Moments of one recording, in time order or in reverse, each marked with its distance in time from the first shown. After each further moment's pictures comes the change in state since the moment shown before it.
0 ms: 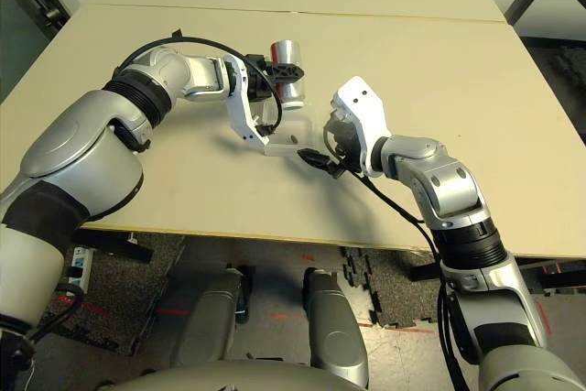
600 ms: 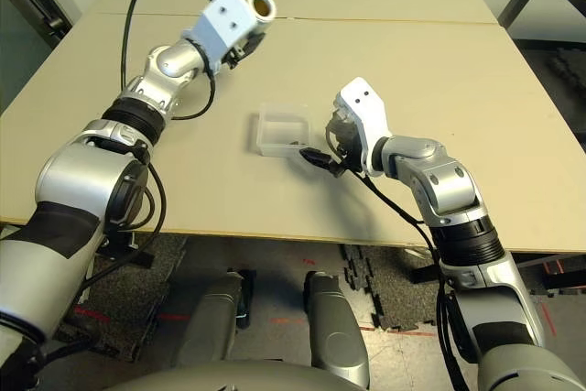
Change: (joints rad) left arm 0.260 -0.044 1.036 -0.005 -1.068 0.498 -0.663; right arm -0.015 -0.001 -0.001 0.049 -0.001 -0.049 0.004
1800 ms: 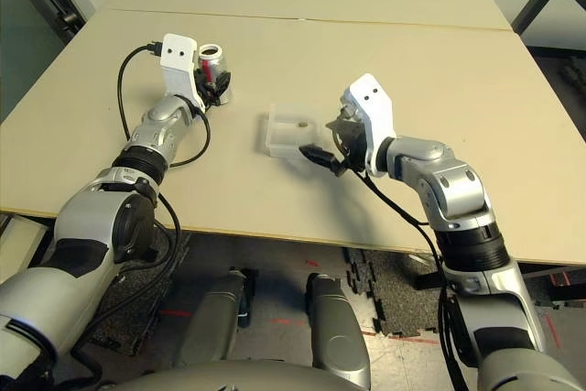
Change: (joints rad) left arm 0.165 -0.050 0.124 -0.089 -0.169 0.153 0.059; right arm 0.090 -0.039 -0.053 -0.126 0.085 0.079 0.025
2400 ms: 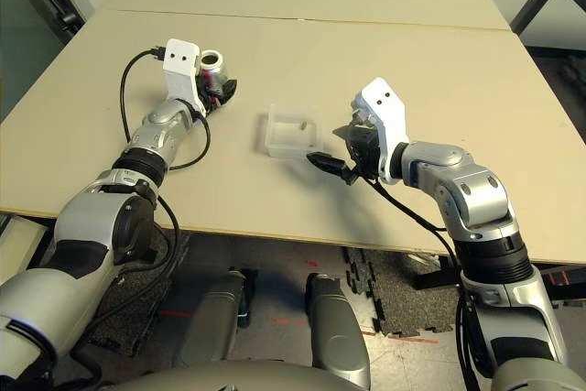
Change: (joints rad) left arm 0.014 0.000 0.002 0.005 -0.006 0.018 -0.027; right arm -0.001 -0.028 -0.033 -0.019 0.027 0.012 0.008
